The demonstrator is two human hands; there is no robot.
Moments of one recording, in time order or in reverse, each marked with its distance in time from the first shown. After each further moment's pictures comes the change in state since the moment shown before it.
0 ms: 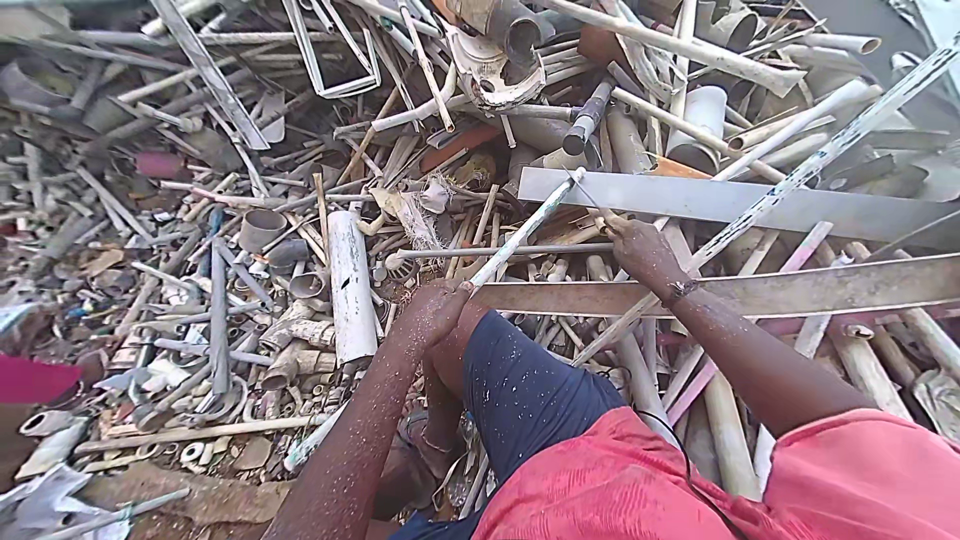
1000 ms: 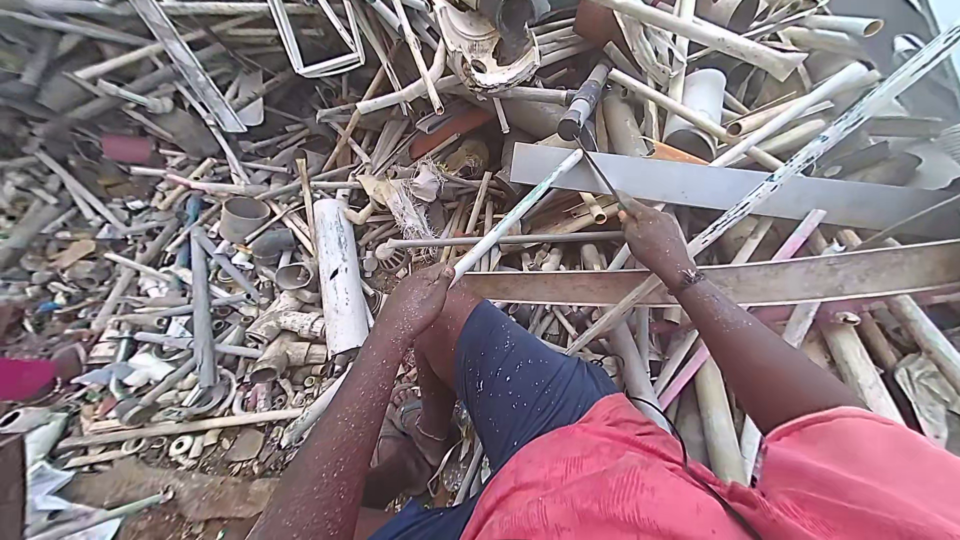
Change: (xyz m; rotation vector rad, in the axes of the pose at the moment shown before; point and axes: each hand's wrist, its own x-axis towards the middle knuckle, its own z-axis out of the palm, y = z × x) left_hand 0.015 -0.021 0.006 0.034 0.092 0.051; right_hand -0.009 0.012 -0.008 0.123 0.066 0.055
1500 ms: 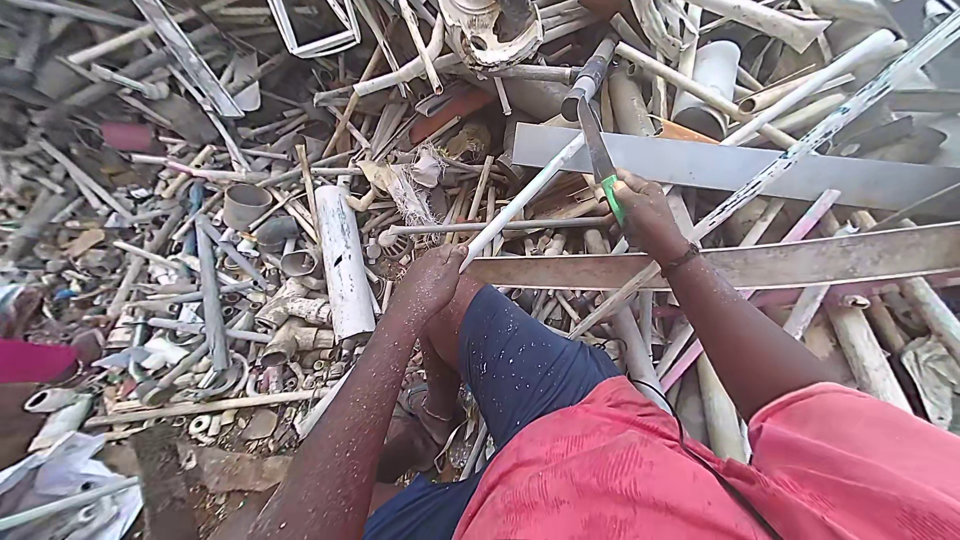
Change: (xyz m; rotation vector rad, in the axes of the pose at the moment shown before) left_hand -0.002 0.017 0.005 -0.062 0.006 -0.015; right_hand 0.016 -0.014 0.012 0.914 -0.155 0.192
